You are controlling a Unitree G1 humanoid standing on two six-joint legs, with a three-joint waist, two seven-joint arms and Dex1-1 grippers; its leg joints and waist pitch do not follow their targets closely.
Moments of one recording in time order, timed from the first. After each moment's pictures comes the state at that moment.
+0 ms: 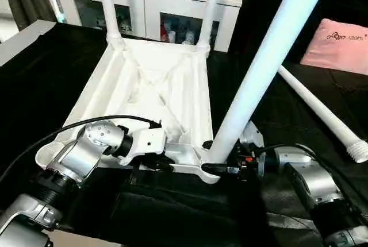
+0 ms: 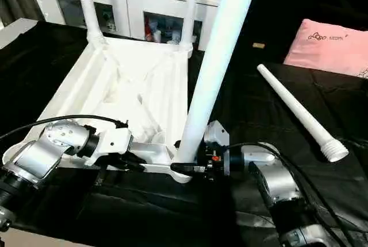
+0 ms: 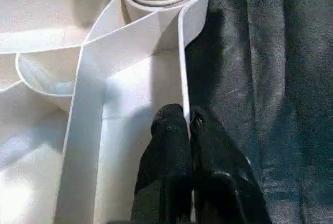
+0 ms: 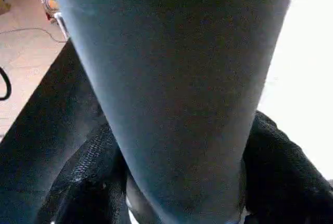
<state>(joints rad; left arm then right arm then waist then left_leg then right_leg) -0.51 0.57 -0.45 0.29 0.03 0.07 -1.33 -0.31 -0.37 0.20 0.36 0.28 0.09 1.26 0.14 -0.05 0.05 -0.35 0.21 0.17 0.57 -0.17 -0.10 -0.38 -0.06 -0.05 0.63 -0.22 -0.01</state>
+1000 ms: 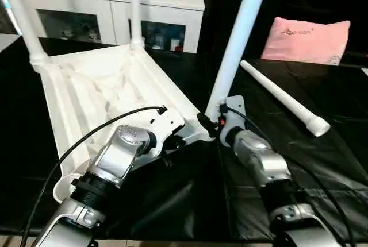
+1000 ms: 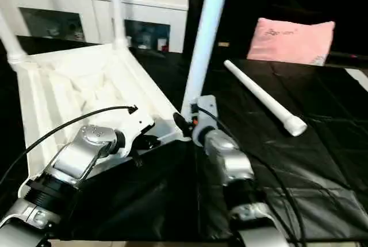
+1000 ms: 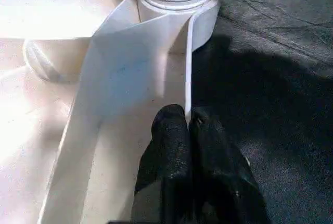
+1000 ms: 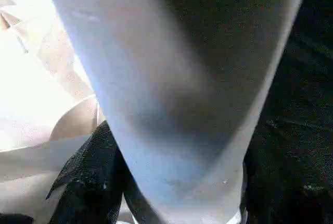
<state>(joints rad) -0.51 0.26 -0.32 0.26 0.11 0.65 -0.78 -0.54 0.03 -0.01 0.64 0.15 0.26 0.28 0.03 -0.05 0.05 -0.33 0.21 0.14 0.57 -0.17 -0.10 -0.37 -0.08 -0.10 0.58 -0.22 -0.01</state>
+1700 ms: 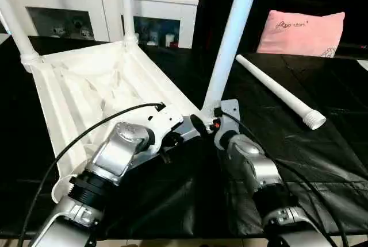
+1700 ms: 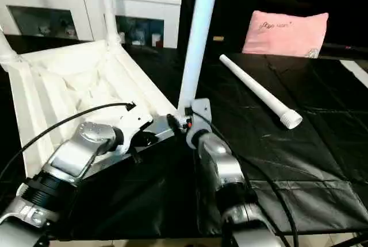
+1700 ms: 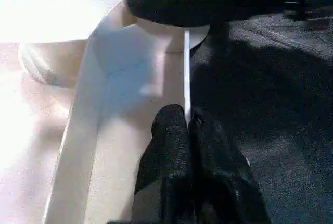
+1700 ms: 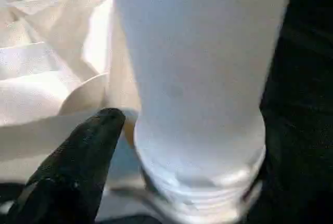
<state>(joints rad) -0.53 0.29 -0.32 0.25 0.10 0.62 -0.80 -0.44 0.03 0.00 0.59 0.15 0.15 0.36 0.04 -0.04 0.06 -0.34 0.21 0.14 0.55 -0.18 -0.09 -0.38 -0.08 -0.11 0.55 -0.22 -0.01</state>
